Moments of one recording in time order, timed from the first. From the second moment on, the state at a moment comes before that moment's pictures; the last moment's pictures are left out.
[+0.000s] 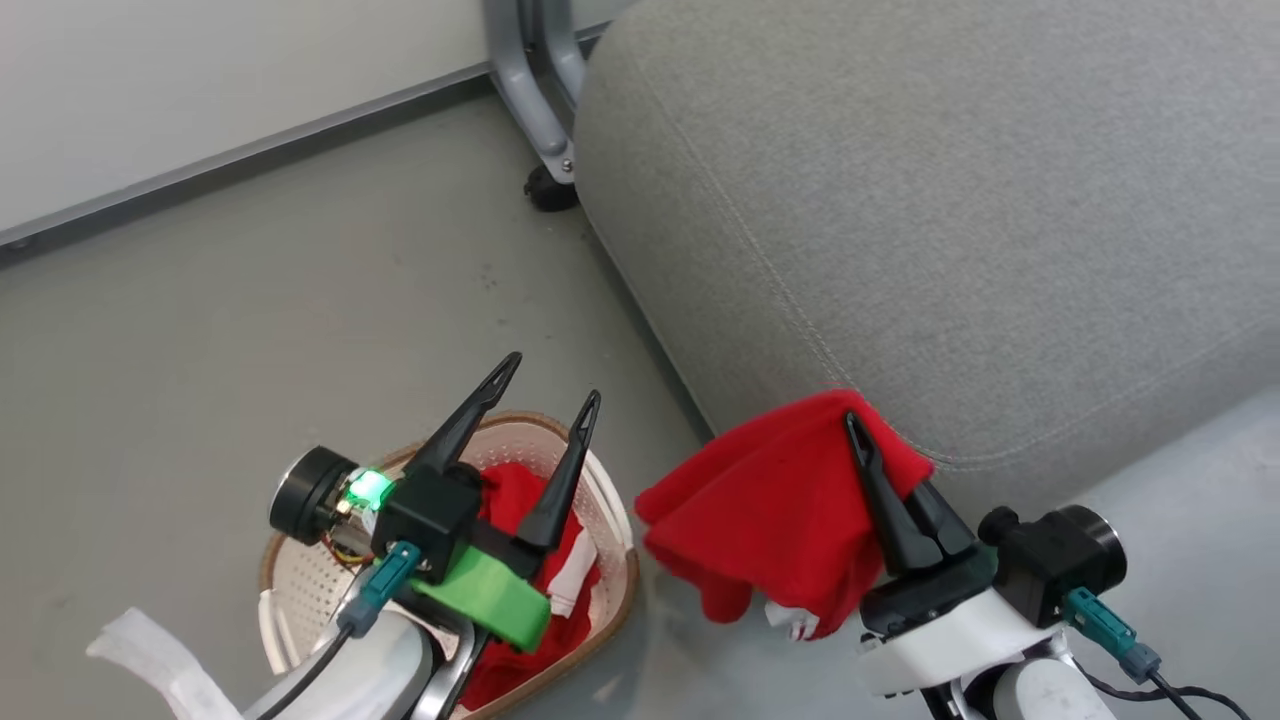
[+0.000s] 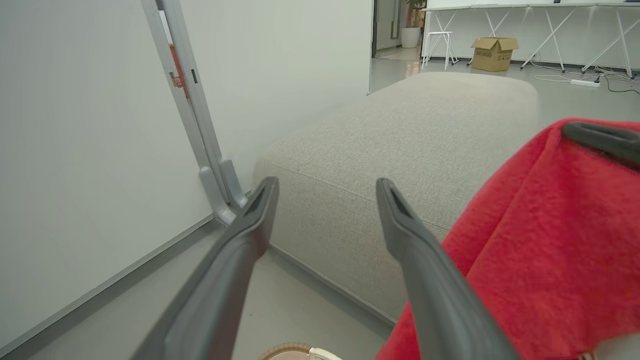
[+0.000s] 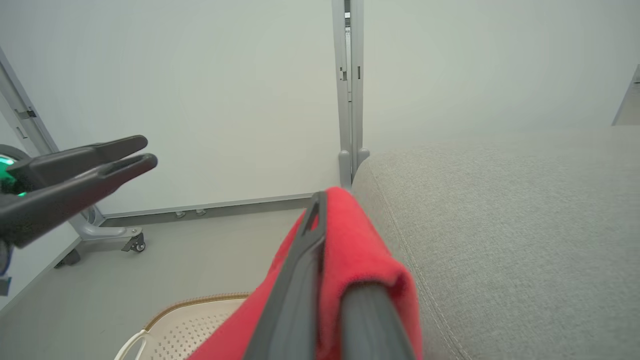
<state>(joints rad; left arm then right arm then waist) -0.44 0.43 -0.87 0.08 -0.50 0.21 -0.25 -0.04 -0.07 0.27 -0.01 0.15 0.13 -0.26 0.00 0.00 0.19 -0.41</state>
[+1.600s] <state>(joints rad) -0.53 0.48 -0.77 0.02 -0.41 0.25 -0.22 -0.64 -0.08 -0.57 0.36 0.11 0.13 -0.26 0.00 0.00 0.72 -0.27</state>
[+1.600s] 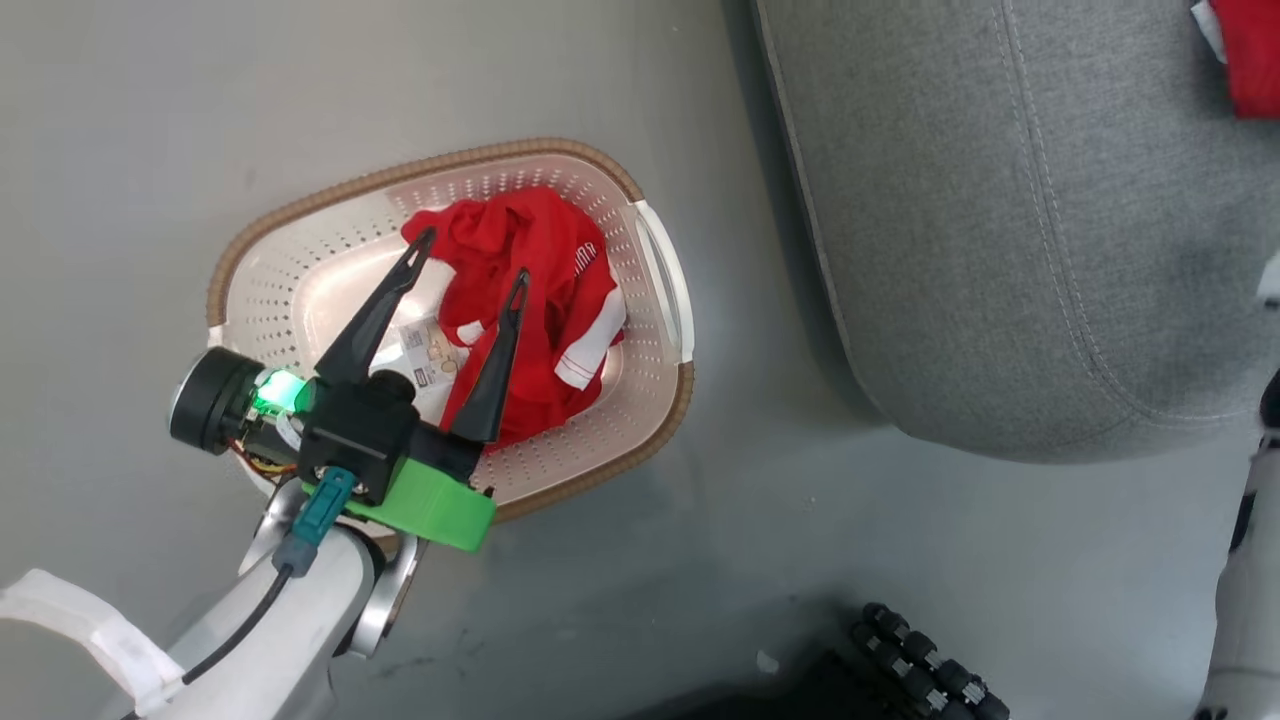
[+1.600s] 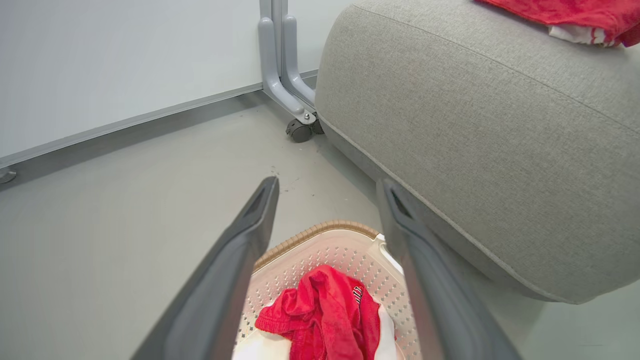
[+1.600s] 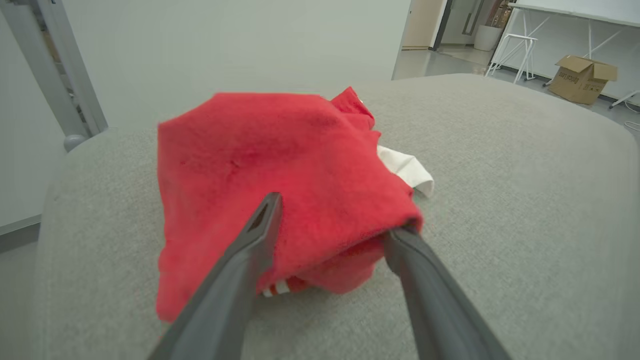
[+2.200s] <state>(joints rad) -0.23 0.18 -0.51 0.13 -0.37 0.19 -0.26 -0.14 -0.05 -0.02 0.18 0.10 0.13 -0.26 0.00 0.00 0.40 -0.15</state>
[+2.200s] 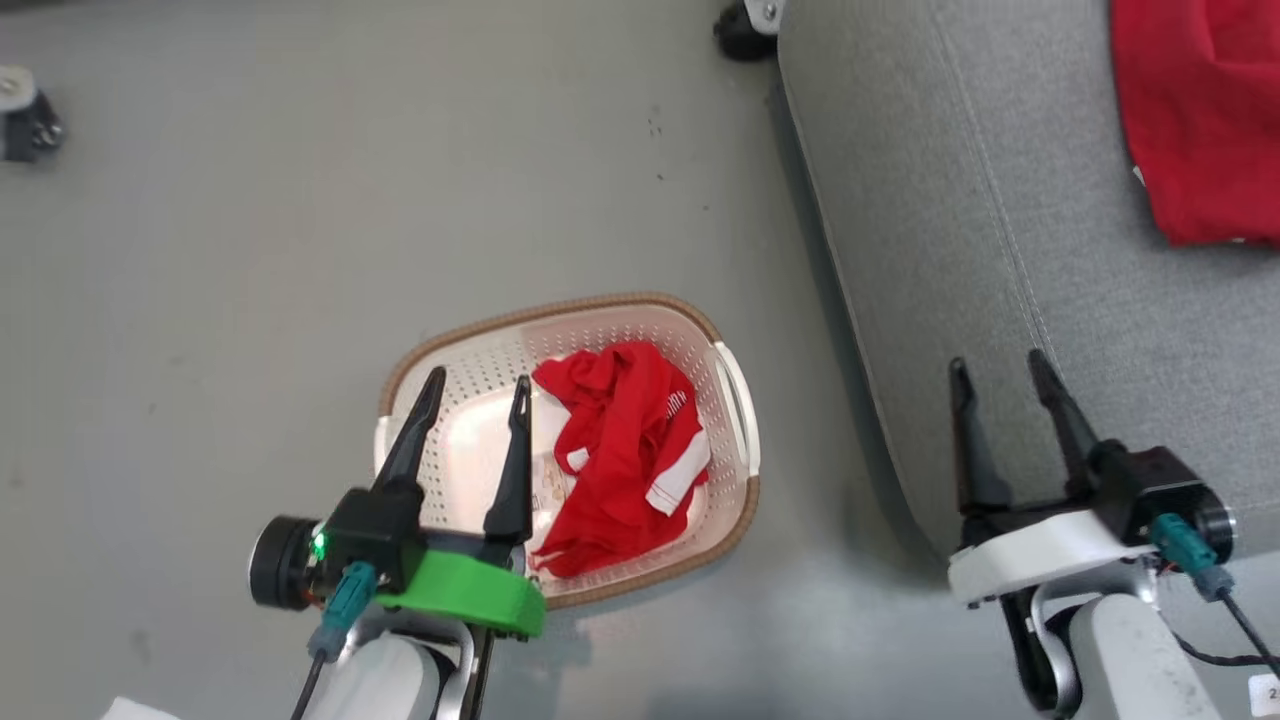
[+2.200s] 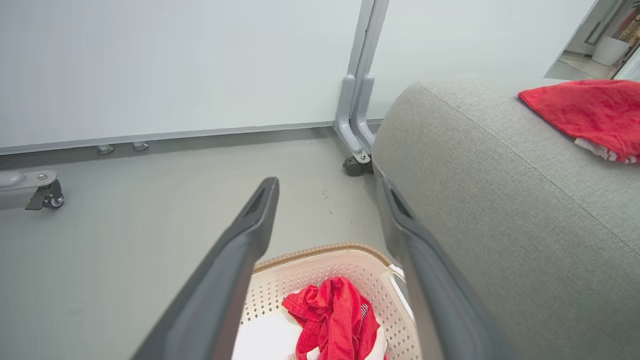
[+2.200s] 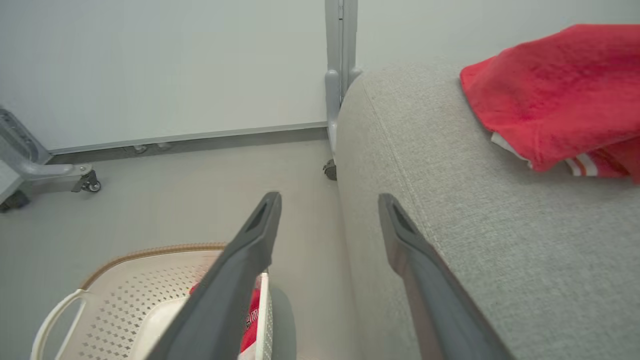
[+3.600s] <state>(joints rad) 0.17 0.05 -0.14 -0.04 -0.13 0.04 -0.26 0.12 -0.07 0.08 0.05 0.07 0.13 -0.26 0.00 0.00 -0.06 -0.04</state>
